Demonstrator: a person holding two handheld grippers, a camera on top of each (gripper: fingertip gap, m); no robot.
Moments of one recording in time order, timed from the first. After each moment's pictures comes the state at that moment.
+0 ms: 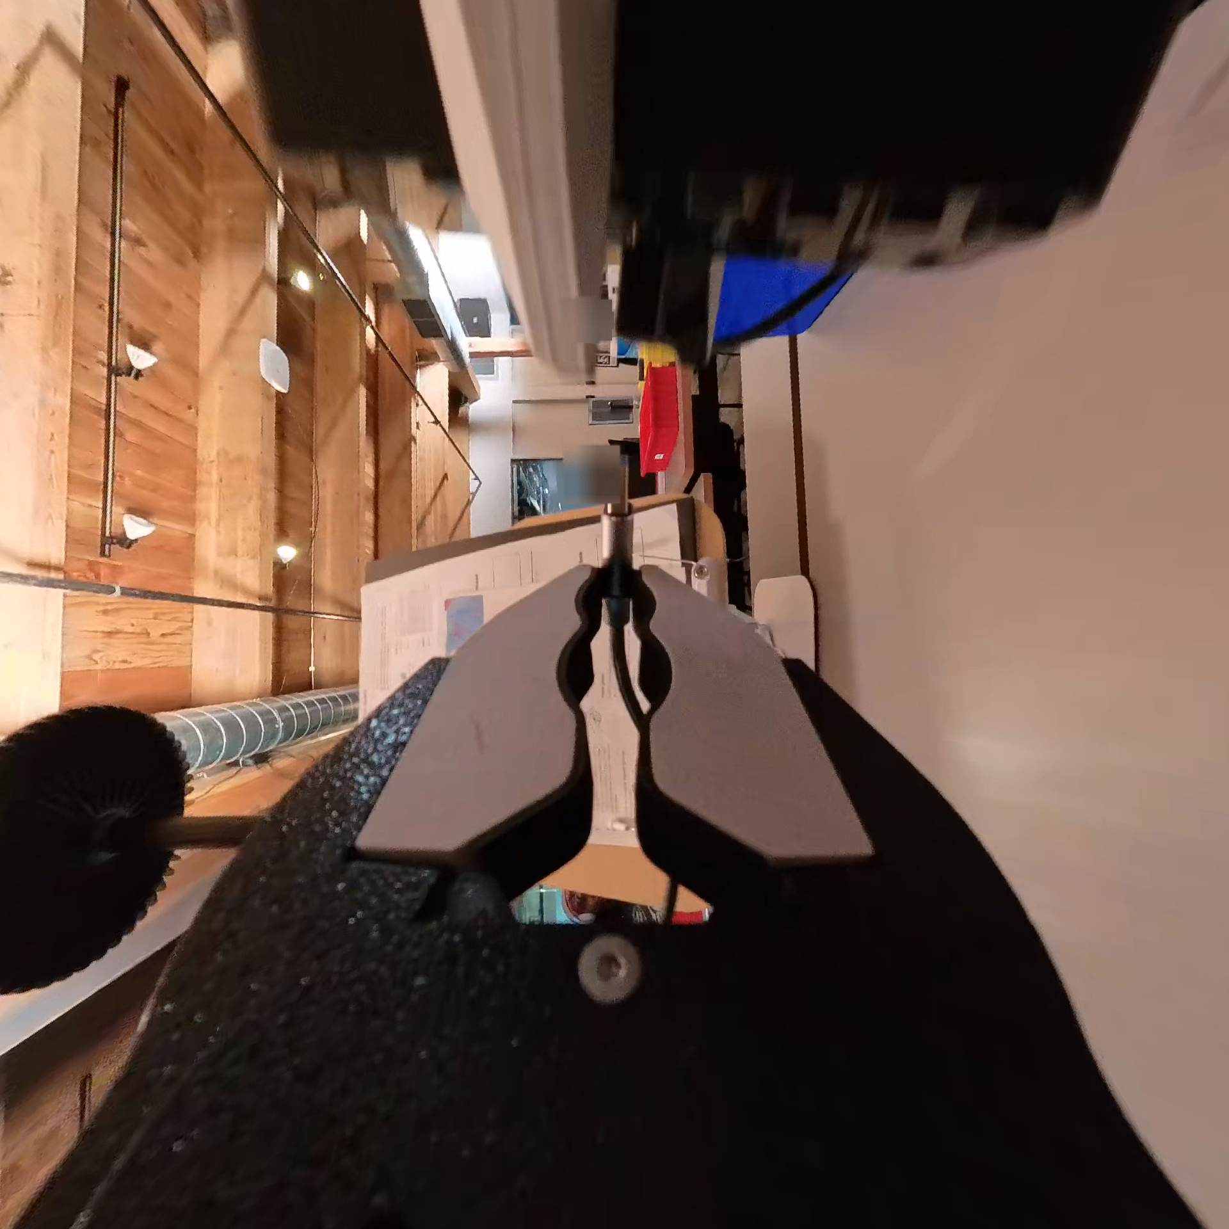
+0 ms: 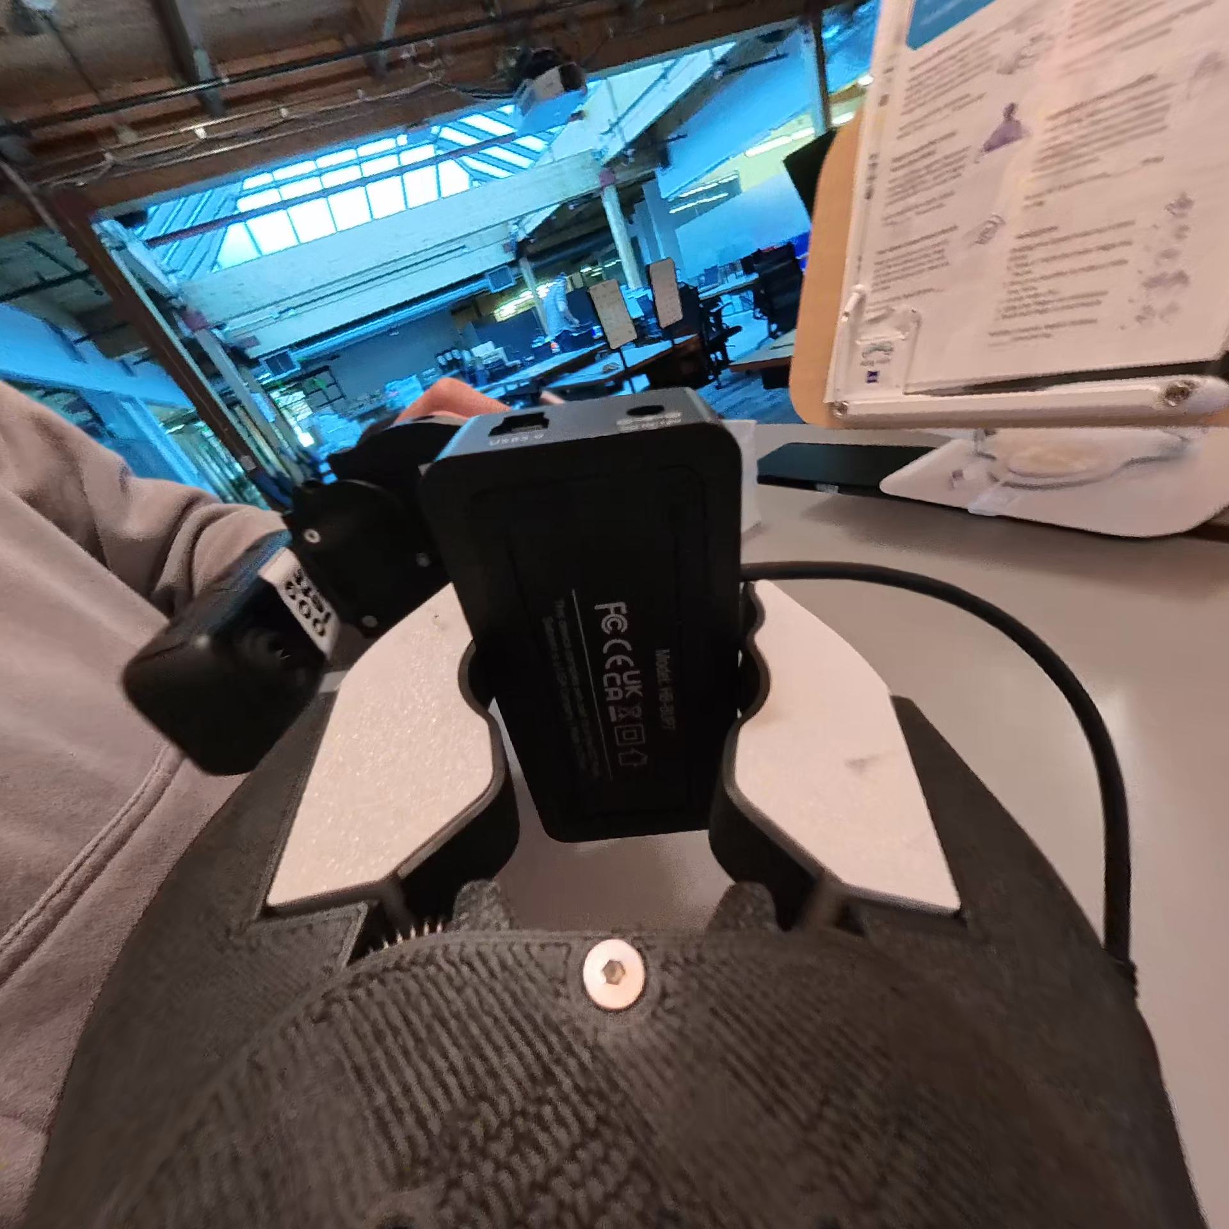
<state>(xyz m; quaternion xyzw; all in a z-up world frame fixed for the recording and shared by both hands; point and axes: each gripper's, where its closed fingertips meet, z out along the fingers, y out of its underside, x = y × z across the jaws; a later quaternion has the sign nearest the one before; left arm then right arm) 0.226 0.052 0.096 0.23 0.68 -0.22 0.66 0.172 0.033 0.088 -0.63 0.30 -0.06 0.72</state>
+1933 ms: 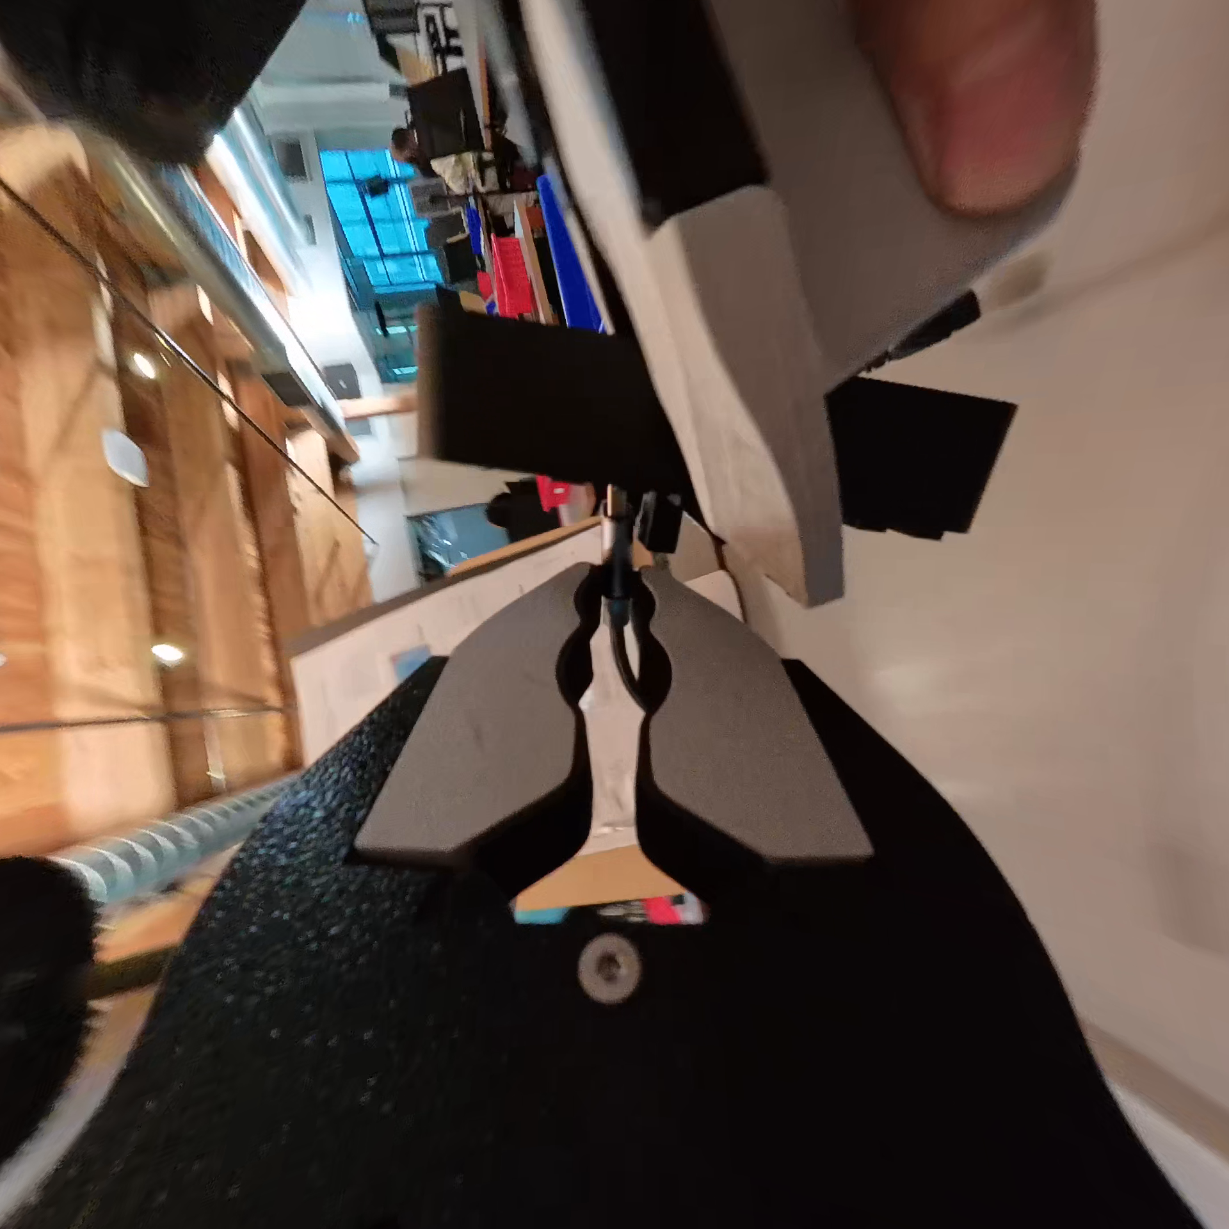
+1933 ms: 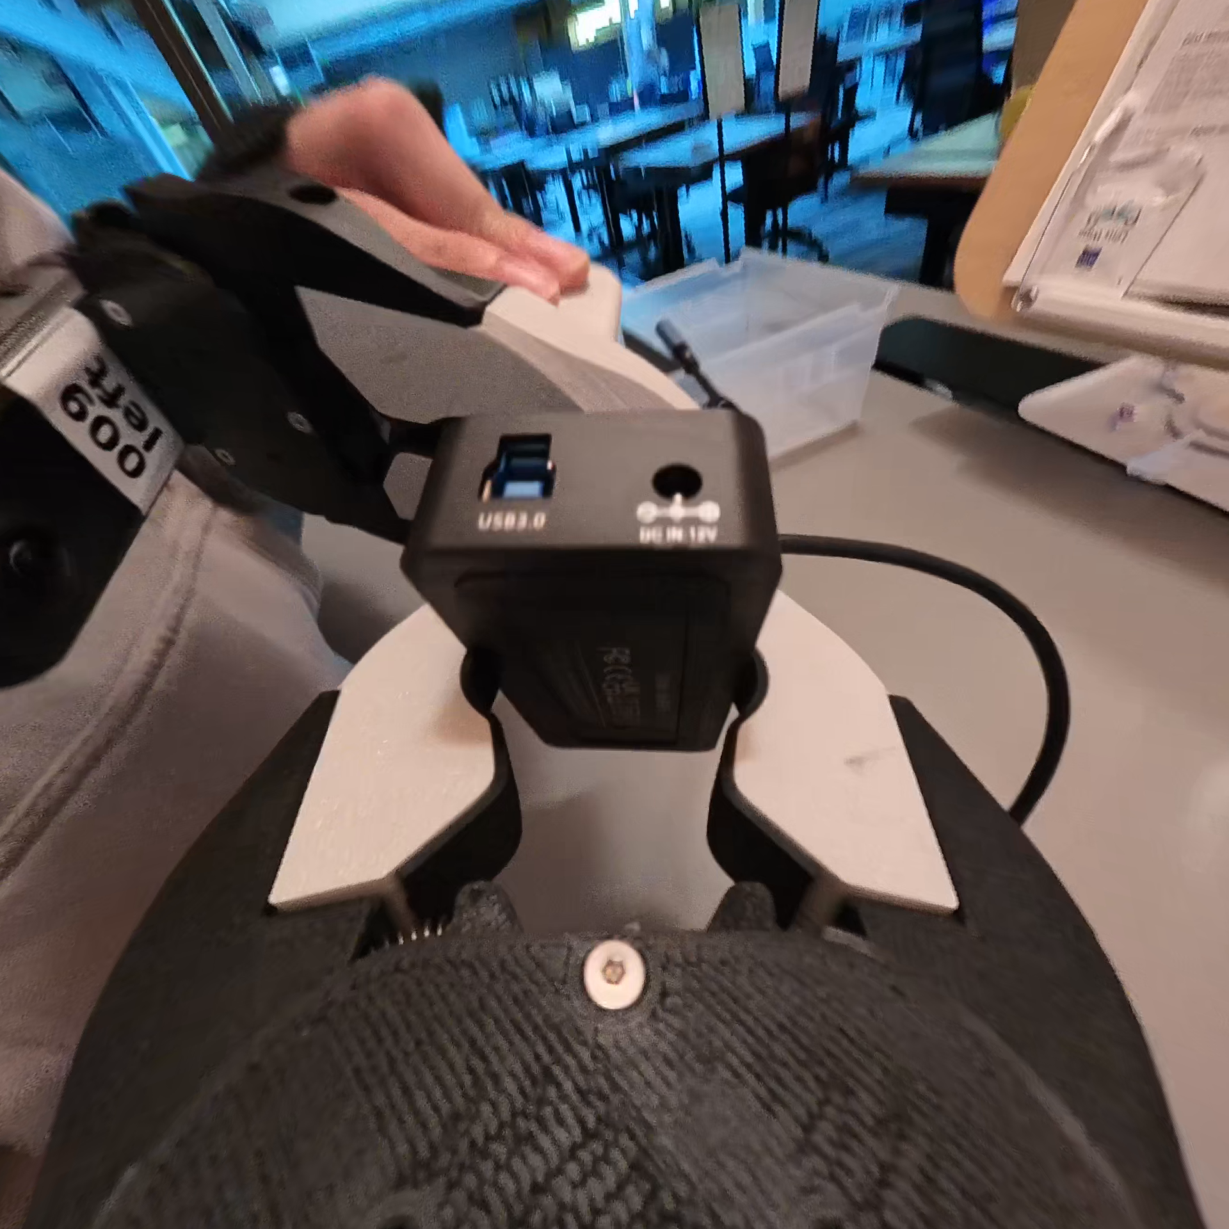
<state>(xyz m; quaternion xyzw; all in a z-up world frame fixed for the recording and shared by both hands) 0.195 0.065 0.097 0.28 0.74 -0.19 0.58 0.157 0.079 0.068 -0.75 0.21 -0.03 0.63</state>
